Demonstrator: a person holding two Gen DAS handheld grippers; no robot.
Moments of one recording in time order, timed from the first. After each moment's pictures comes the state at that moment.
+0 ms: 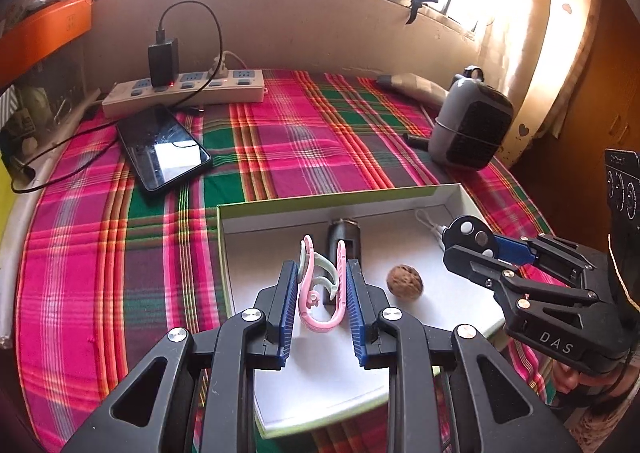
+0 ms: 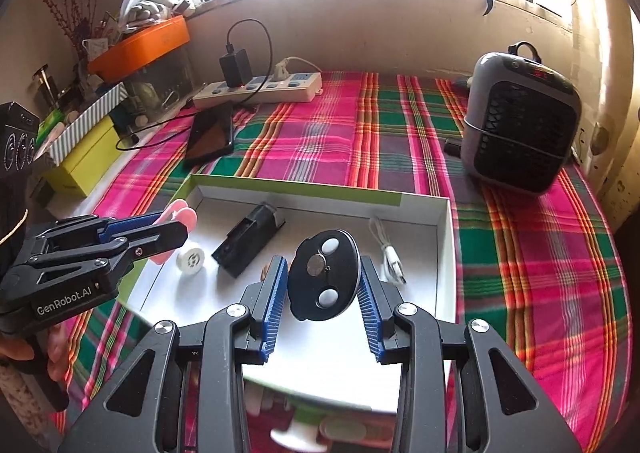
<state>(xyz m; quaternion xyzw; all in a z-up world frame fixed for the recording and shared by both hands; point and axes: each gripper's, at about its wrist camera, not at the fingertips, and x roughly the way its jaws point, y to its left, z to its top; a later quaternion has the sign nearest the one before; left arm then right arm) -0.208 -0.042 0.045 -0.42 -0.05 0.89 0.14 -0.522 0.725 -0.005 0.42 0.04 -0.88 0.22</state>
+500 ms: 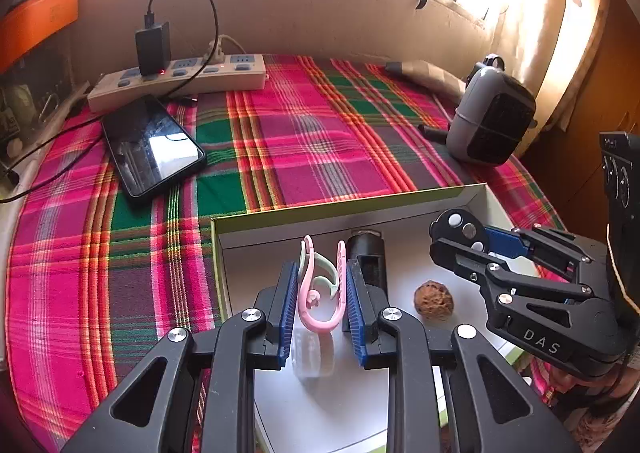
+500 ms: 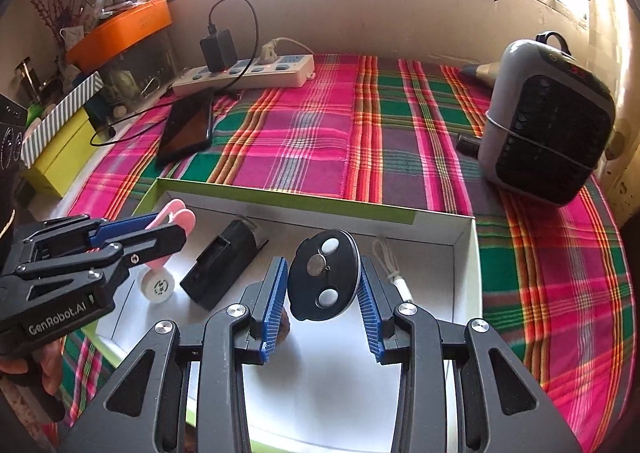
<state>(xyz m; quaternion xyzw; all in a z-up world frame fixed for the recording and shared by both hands) -0.238 -0.041 0.025 -0.45 -0.05 0.88 0.14 -0.556 0.708 -0.025 0.44 0.05 -0.87 0.20</state>
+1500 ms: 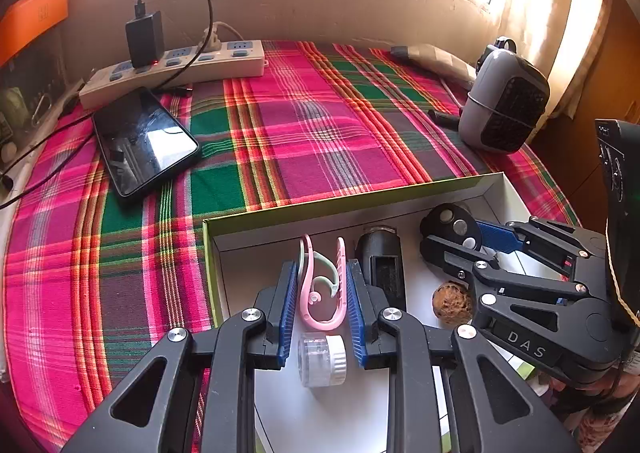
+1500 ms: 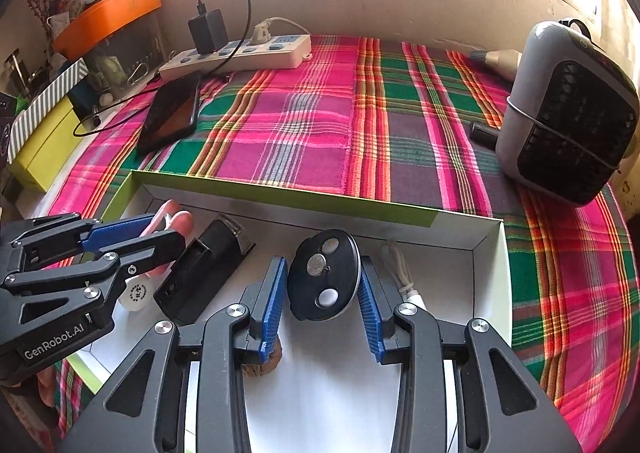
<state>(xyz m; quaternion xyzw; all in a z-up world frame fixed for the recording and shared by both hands) -0.250 -0.034 0.014 -0.46 -0.03 0.88 0.14 -0.571 0.698 -0.045 0.46 0.06 -0.87 0.19</state>
